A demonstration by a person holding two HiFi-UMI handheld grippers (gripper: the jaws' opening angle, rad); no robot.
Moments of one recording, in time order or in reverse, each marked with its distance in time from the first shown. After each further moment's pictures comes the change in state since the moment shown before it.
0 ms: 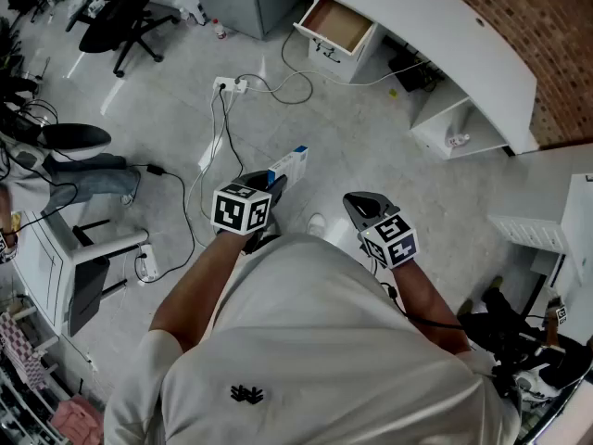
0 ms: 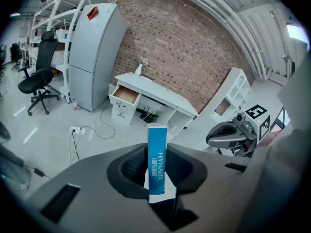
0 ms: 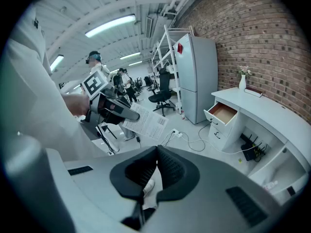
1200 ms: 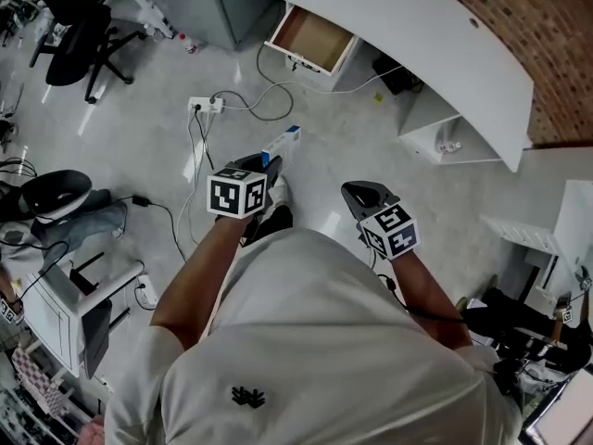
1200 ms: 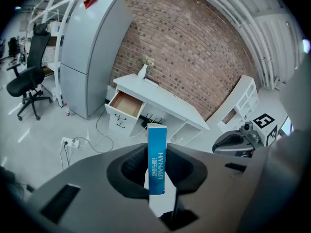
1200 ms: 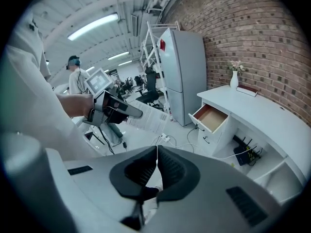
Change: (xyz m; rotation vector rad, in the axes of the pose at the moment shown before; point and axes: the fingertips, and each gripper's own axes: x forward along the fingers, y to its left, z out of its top) left arm 0.162 0.092 0.198 -0.035 -0.011 -0.019; right arm 0.080 -0.209 0.096 0.069 0.021 -0.071
